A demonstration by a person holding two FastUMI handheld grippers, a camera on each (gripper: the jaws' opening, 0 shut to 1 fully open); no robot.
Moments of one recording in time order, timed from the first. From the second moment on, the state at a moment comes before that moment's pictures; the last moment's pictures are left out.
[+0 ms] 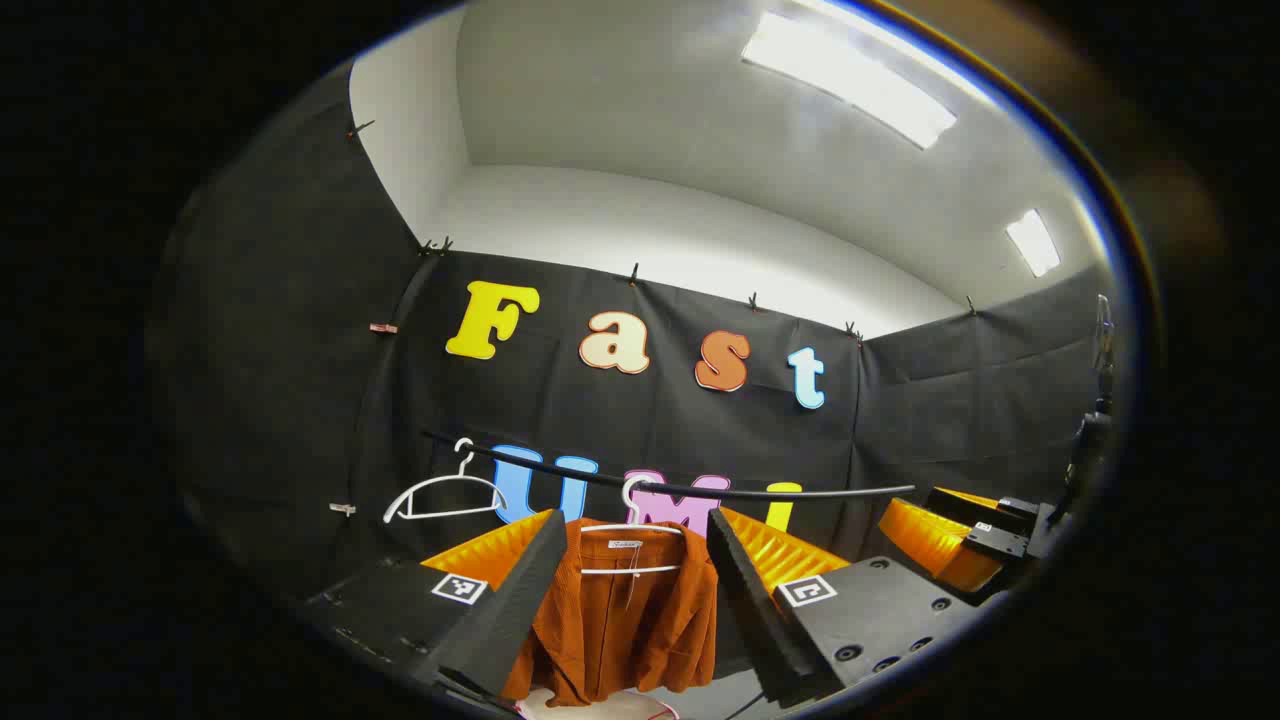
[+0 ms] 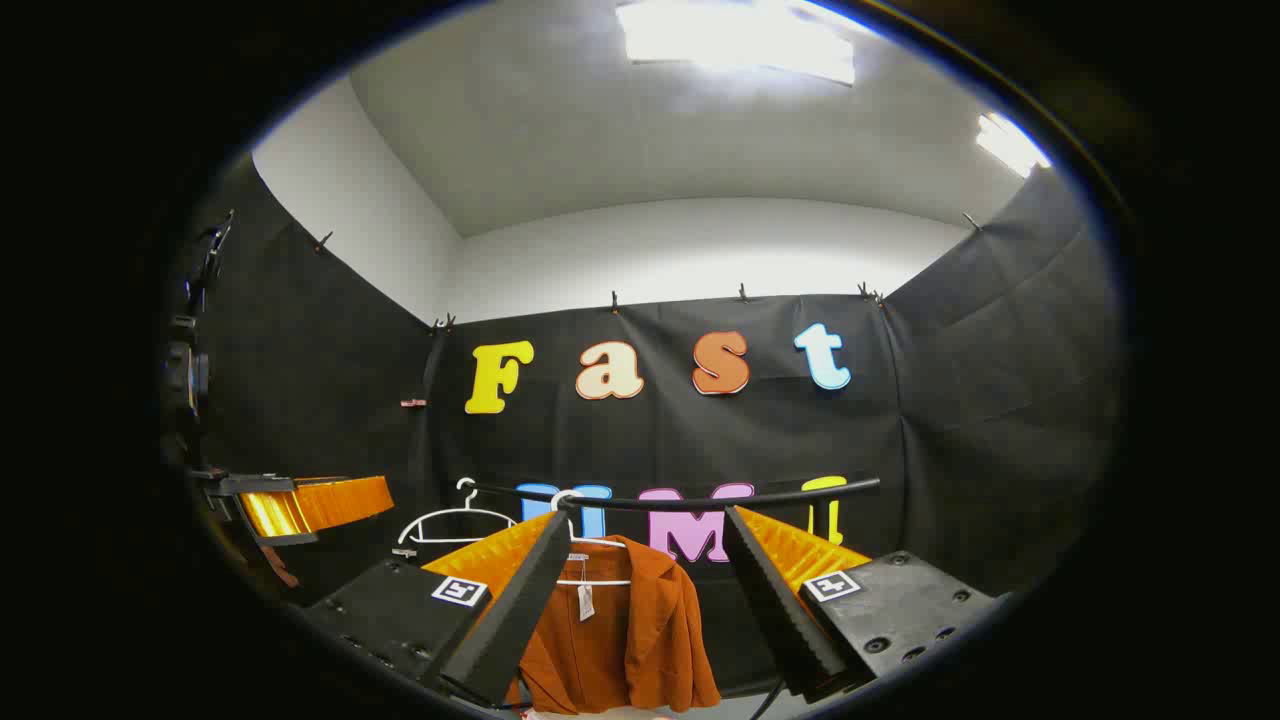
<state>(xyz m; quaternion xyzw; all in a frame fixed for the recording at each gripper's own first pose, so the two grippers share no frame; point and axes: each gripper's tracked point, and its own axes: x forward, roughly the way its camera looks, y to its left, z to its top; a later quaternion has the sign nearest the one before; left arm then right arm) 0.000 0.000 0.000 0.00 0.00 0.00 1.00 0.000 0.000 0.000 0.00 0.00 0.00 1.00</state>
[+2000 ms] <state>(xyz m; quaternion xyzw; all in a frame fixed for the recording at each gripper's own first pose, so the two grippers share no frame) 0.014 0.057 -0.016 -0.03 0.00 -0.01 1.00 0.003 0.025 -0.025 0.00 0.03 -0.03 1.00</state>
